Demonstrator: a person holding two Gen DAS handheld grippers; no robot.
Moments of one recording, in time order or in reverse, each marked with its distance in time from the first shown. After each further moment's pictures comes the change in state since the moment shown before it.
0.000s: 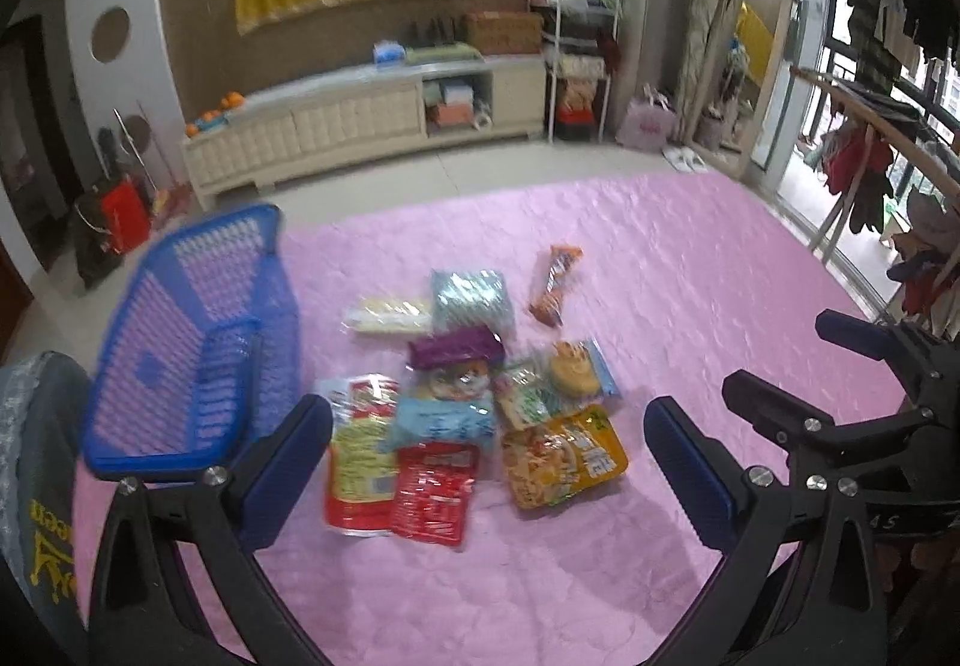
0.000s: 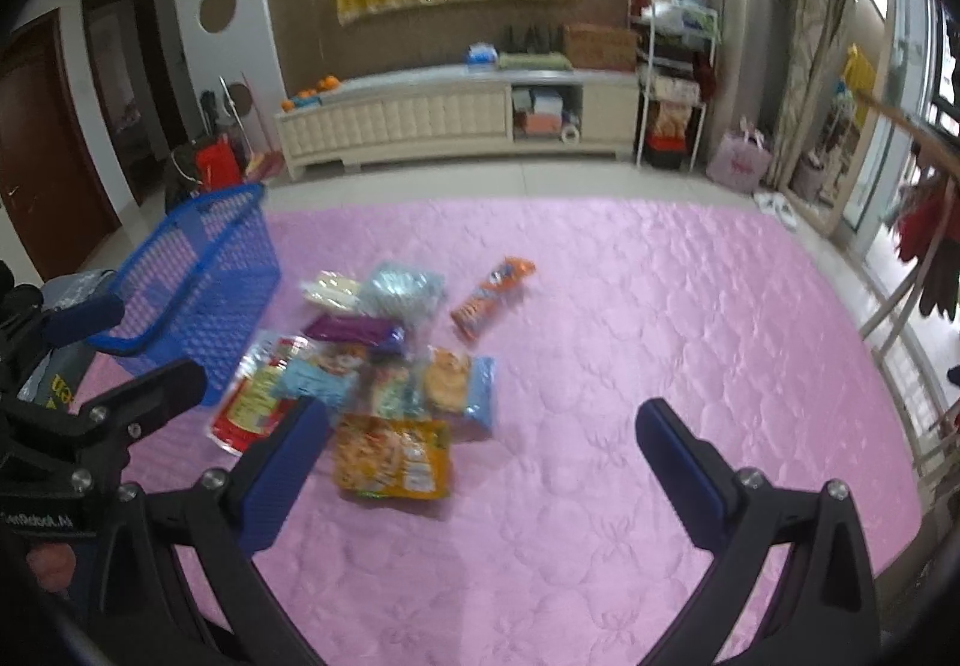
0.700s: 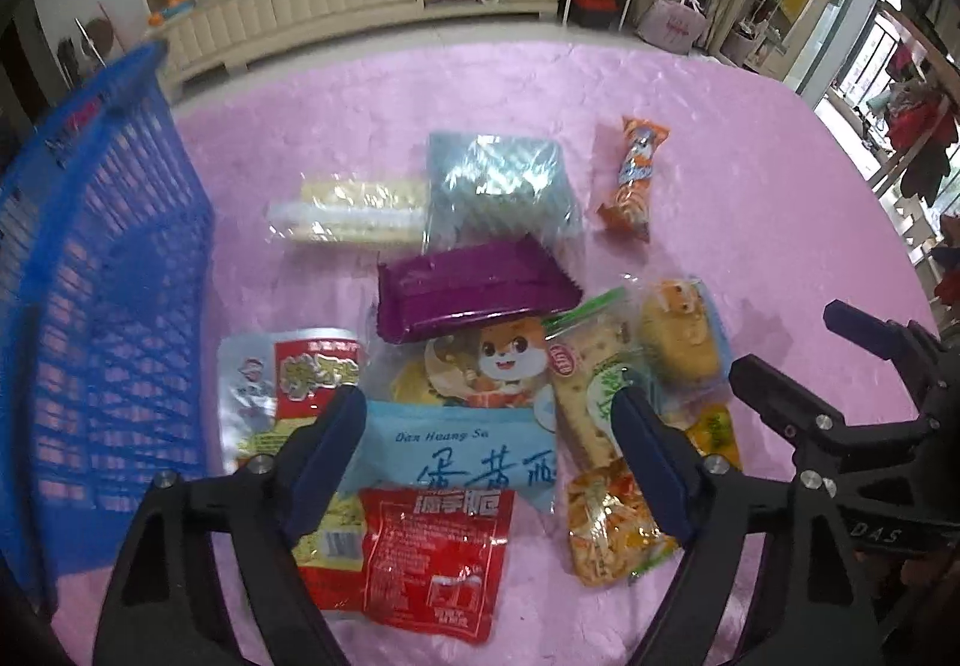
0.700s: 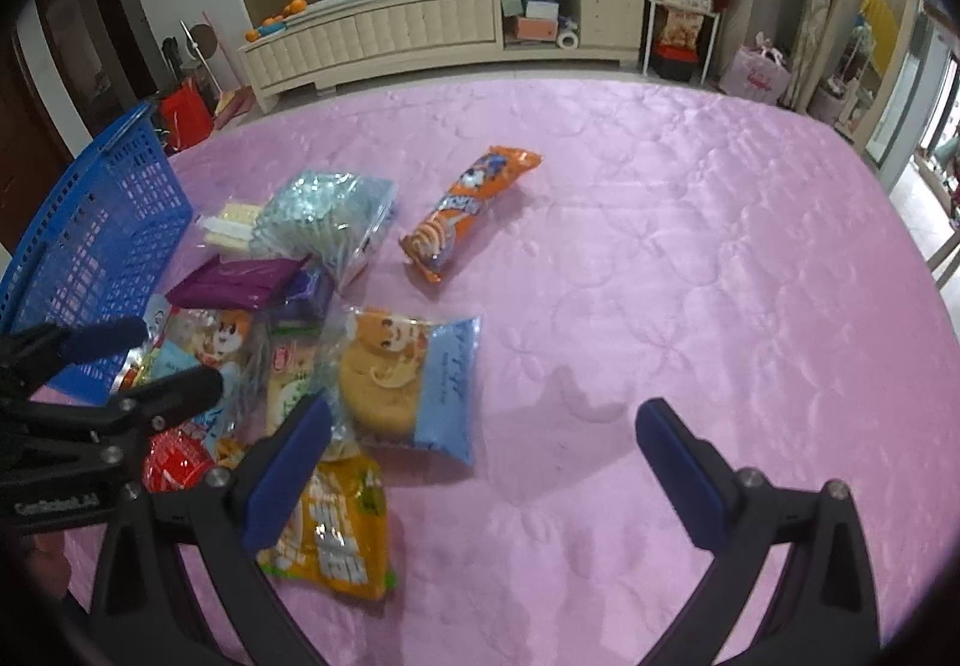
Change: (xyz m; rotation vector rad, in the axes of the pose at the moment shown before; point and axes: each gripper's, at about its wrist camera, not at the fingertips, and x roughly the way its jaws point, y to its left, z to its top) left arm 0.151 0.036 0.000 -0.063 0.290 -0.039; right arm 0.137 -0.015 -0.005 0.042 0.197 0.007
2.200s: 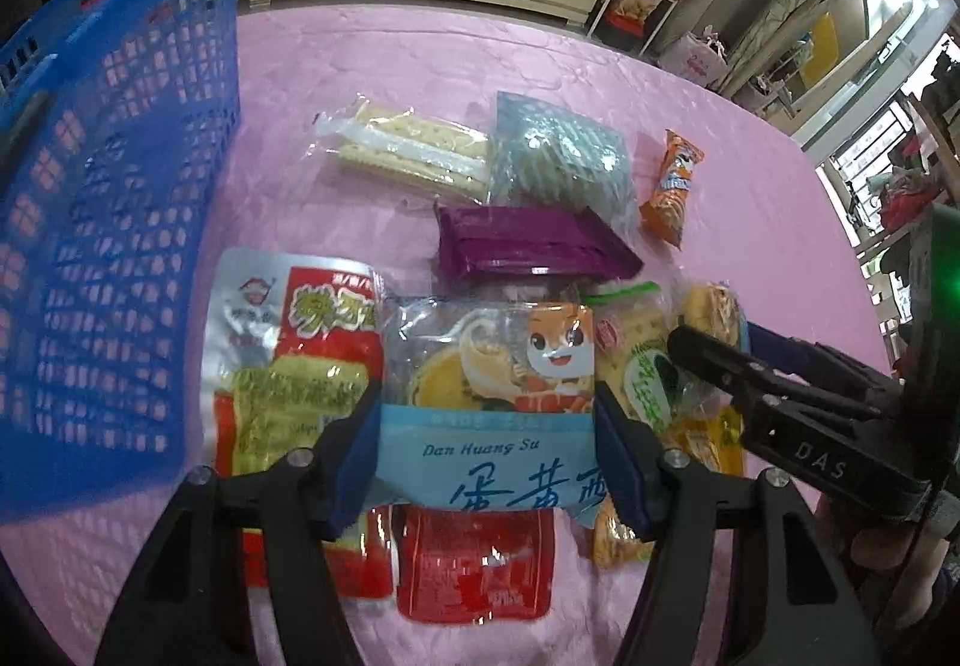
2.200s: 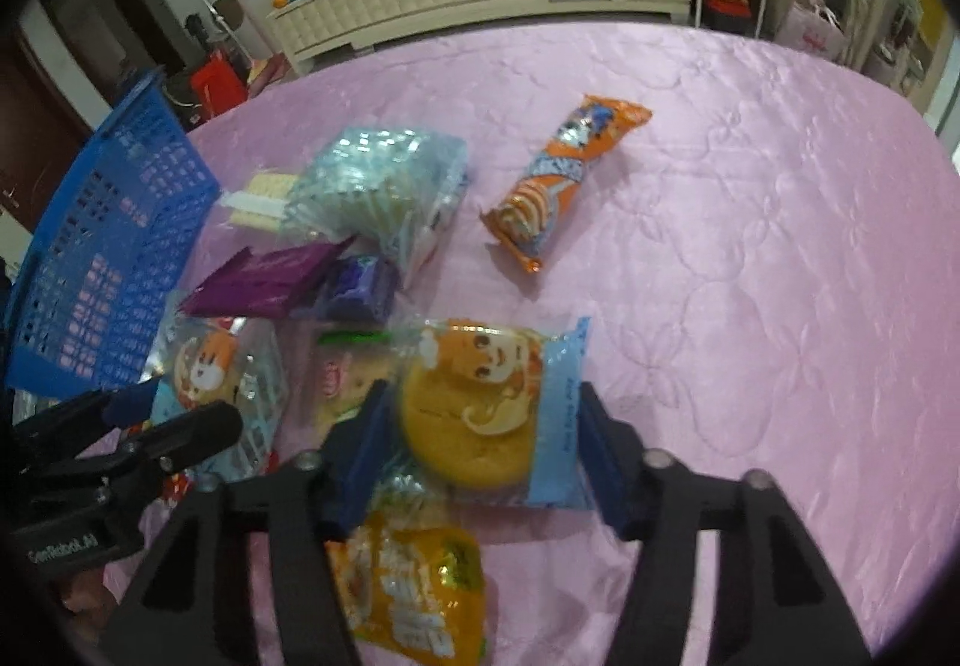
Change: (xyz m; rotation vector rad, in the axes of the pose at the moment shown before) left arm -0.013 0.050 -0.034 -0.186 -0.006 -0.102; right arm 0.041 0.028 0.020 0.000 0.114 0.130
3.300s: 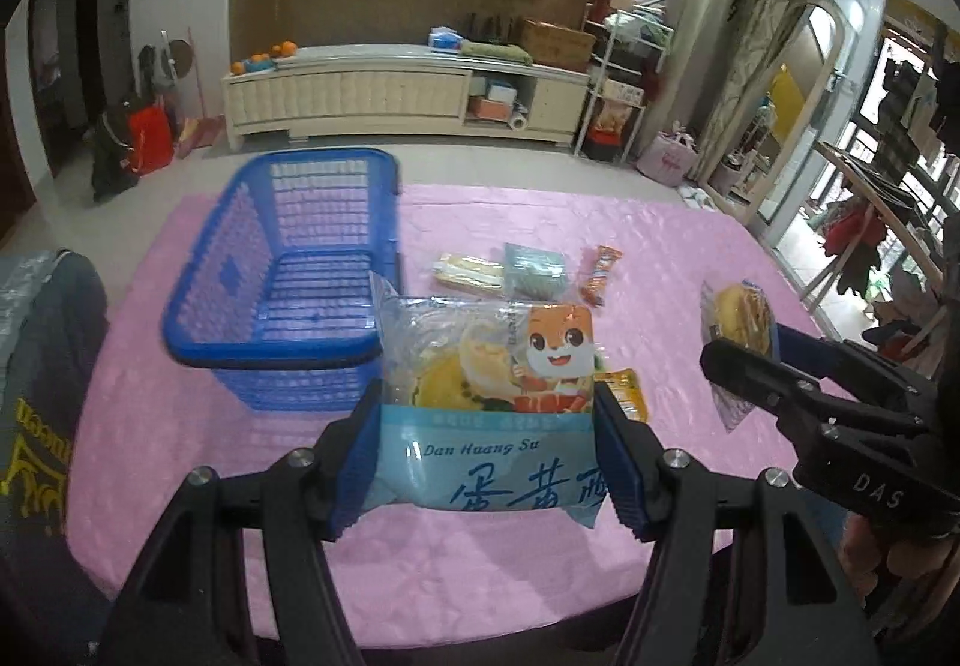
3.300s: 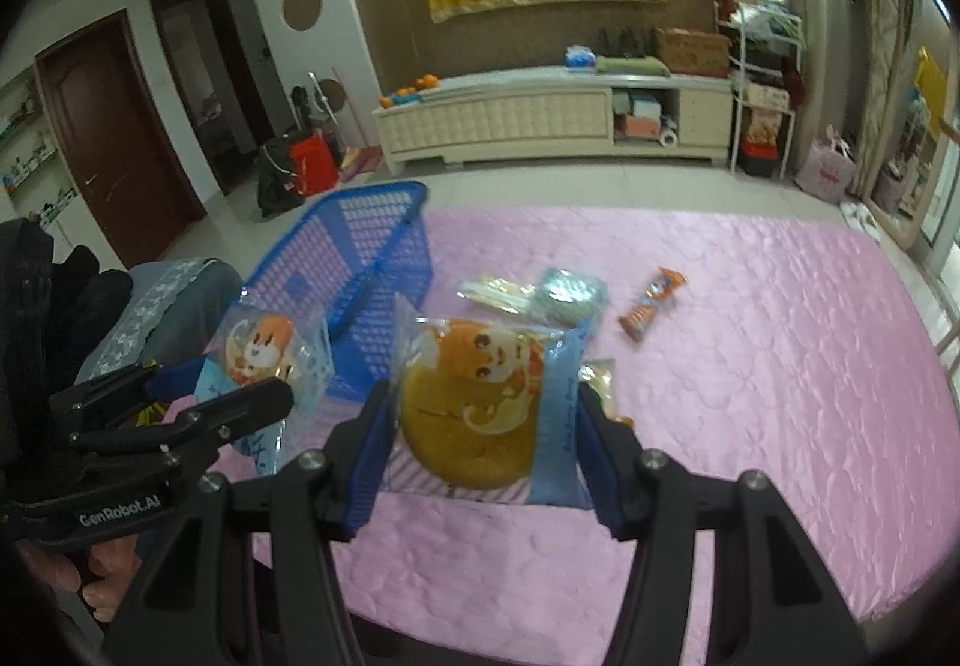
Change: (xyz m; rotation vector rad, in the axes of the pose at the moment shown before) left arm -0.225 0.007 -0.082 0.078 -0.312 0.065; right arm -0.198 0.116 -0.065 -0.149 -0.309 0.071
